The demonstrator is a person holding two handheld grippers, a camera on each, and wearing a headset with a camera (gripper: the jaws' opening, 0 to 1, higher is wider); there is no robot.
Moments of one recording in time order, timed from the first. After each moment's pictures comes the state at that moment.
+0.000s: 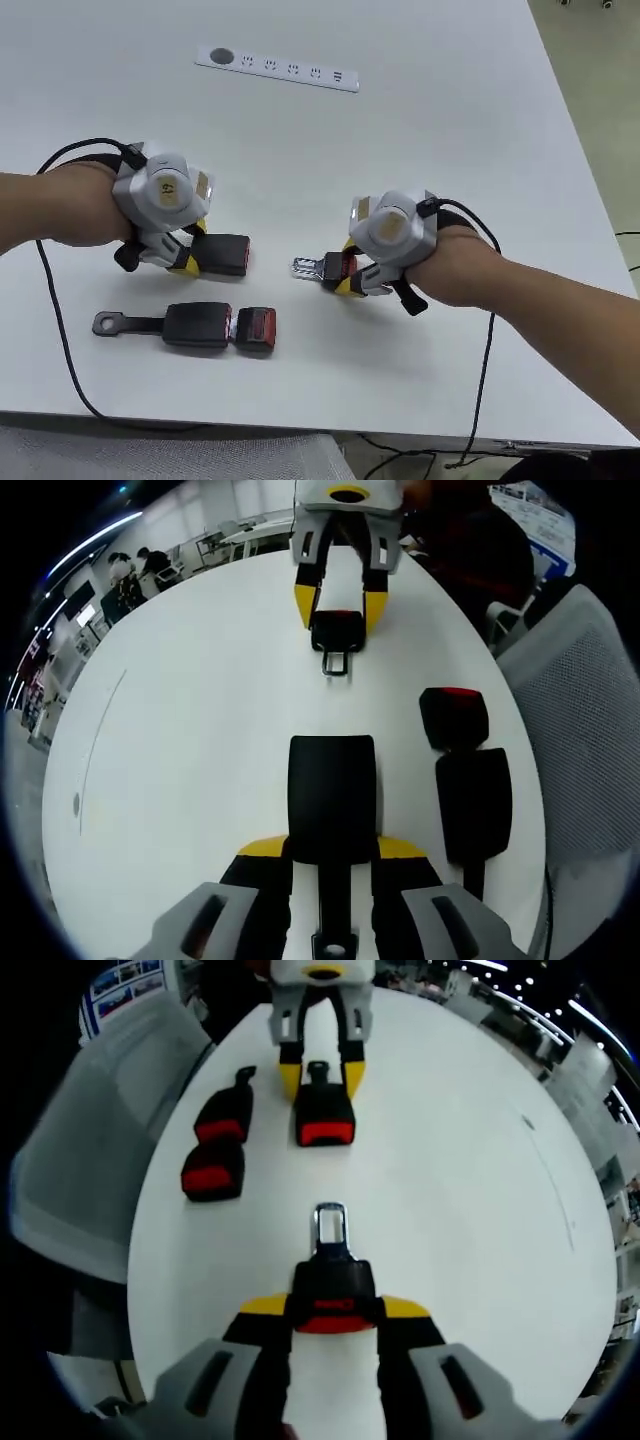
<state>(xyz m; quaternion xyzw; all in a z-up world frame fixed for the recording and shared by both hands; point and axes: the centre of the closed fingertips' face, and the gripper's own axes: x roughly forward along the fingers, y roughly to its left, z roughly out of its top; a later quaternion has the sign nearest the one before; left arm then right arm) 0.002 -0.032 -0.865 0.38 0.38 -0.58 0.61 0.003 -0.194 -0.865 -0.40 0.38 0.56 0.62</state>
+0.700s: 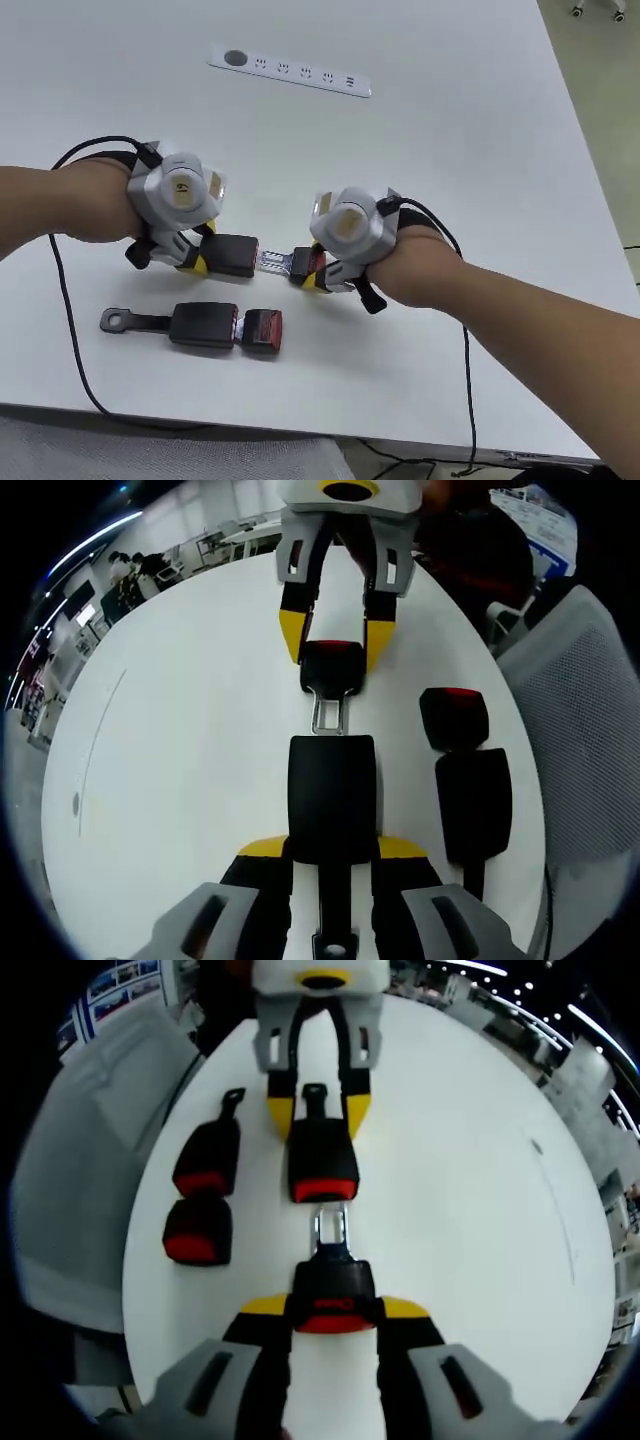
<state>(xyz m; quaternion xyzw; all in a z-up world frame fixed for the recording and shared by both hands) 0.002 -0.032 -0.865 0.38 0.38 -0.58 0.61 0.008 -0.142 -0.866 -0.39 0.37 0.56 0.63</state>
